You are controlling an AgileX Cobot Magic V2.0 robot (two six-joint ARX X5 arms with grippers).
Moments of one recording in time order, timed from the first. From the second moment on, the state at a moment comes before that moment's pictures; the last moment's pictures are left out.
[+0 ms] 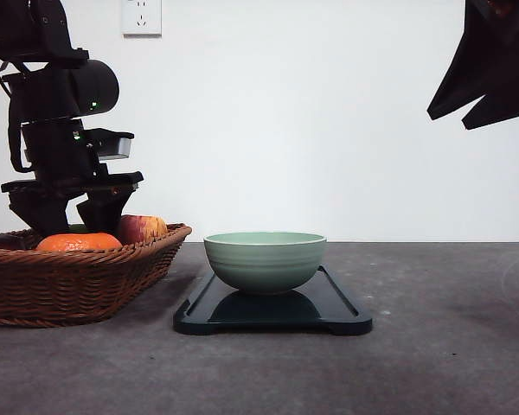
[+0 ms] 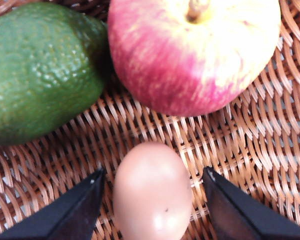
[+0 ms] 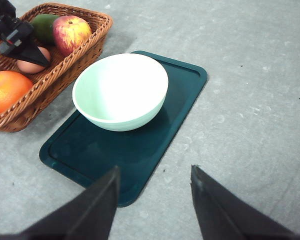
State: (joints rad) left_arx -0.24 1.89 1.41 -0.71 0.05 0.11; right_arx 0.48 0.79 0.58 -0.28 -0.10 0.11
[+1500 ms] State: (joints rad) left_arx -0.23 1.68 1.41 -0.74 0.09 0.08; right_arx 0.48 0.79 0.58 -0.28 -0.10 0.11
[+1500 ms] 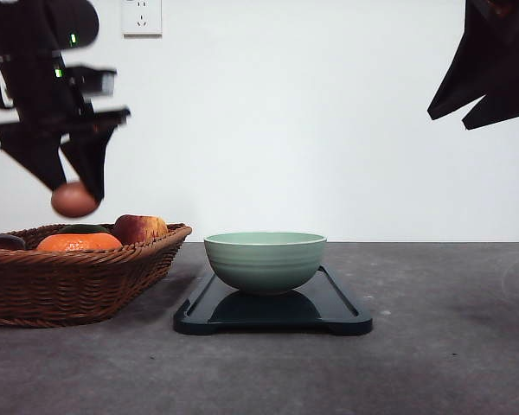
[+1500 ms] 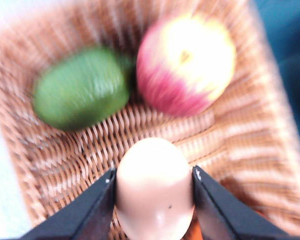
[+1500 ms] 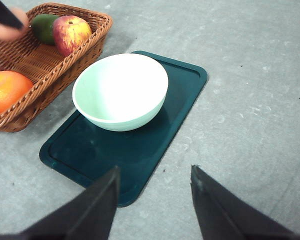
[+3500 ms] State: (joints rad) left_arx -0.62 1.99 1.41 -0.32 0.07 0.09; right_arx 0.48 0.79 0.58 -0.27 -0.10 0.11
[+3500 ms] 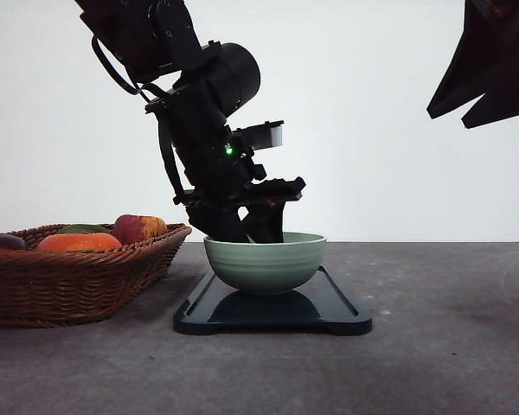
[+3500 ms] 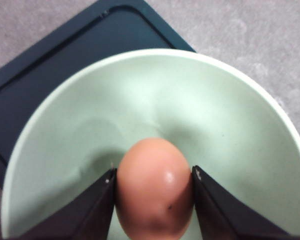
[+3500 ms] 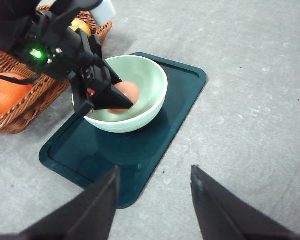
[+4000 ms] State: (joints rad) left_arx -0.63 1.99 1.66 -0.58 0.07 0.09; right_arx 0.48 0.79 0.58 -0.27 -0.10 0.11
